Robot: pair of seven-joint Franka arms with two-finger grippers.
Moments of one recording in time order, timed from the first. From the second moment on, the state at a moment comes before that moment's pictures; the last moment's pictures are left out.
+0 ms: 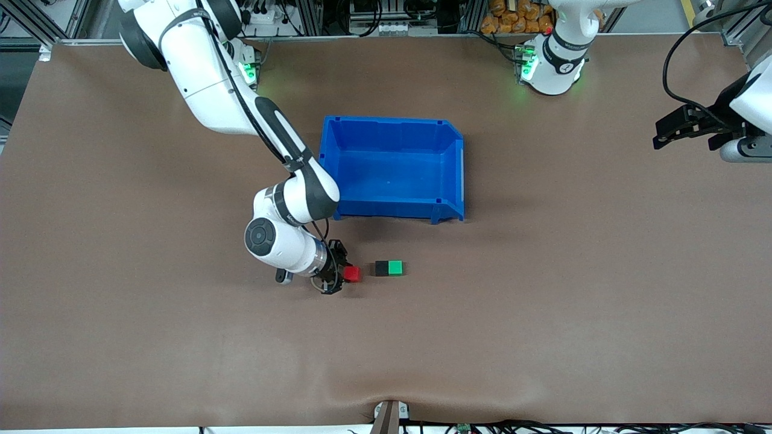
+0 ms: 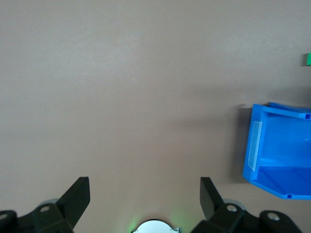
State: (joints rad) left arm 0.08 -0.03 -0.14 -1.58 0.03 1.51 -0.01; right arm 0.50 0.87 -0.01 -1.40 0.46 2.40 1.90
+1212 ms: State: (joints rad) left arm 0.09 -0.03 -0.14 -1.58 0.03 1.51 -0.02; right arm 0.54 0.91 -0.01 -1.37 0.46 2.44 1.97
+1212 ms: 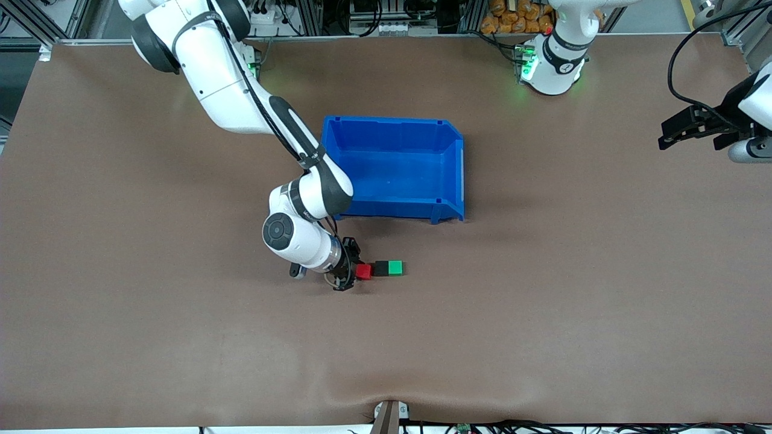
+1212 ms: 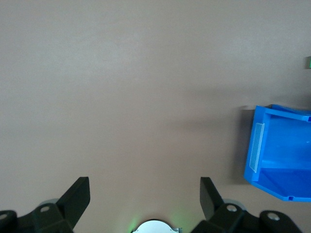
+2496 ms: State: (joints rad) left arm 0.09 -0.03 -0.14 -1.58 0.03 1.50 -0.02; right arm 0.56 0.91 -0.01 -1.37 0.46 2.44 1.99
